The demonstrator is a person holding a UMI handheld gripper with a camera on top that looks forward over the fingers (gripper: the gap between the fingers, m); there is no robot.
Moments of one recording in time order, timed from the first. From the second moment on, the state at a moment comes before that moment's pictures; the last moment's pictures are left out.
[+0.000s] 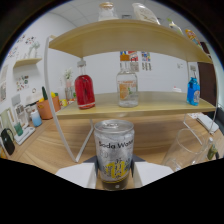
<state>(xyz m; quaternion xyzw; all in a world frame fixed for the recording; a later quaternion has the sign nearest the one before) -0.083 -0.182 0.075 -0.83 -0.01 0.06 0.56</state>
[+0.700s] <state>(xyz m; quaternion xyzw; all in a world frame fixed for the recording) -0.077 -0.227 0.063 -0.86 -0.02 0.01 0.51</state>
